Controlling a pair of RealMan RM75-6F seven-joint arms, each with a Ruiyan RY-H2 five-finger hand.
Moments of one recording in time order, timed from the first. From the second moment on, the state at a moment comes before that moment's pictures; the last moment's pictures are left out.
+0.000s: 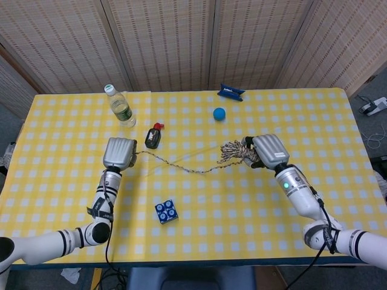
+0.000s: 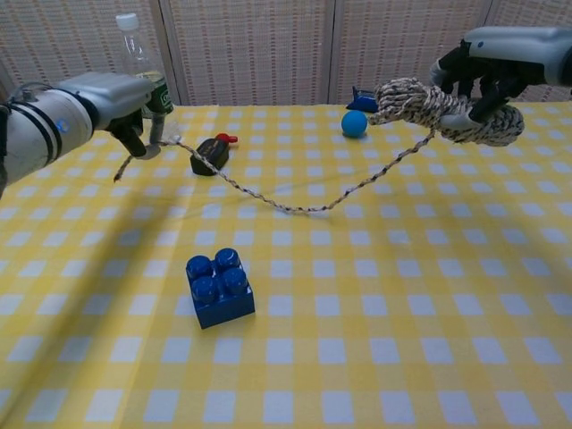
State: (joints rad) left arm -0.88 -1.58 -0.30 -1.41 0.72 1.09 0.80; right arm 0.76 -1.26 0.22 -1.57 -1.05 0.88 -0.12
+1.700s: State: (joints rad) left arm -0.93 -1.16 -0.39 -1.90 0.99 0.98 0.24; right arm 1.02 -1.55 0.30 -1.64 -1.00 0.91 -0.32
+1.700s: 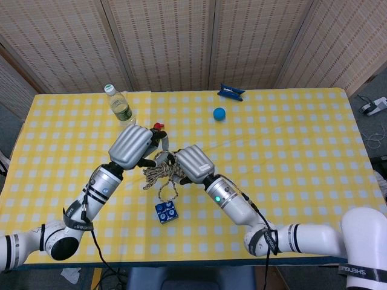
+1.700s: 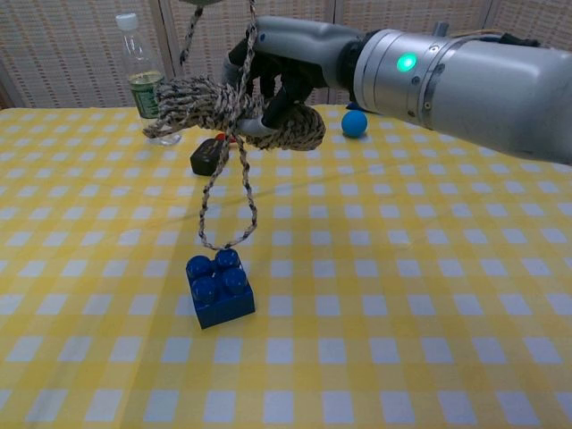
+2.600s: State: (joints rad) left arm -0.96 -1.18 -0.25 -1.67 0.63 0.87 0.32; right arm 0.88 -1.53 0.27 -1.50 -1.51 1.19 0.25
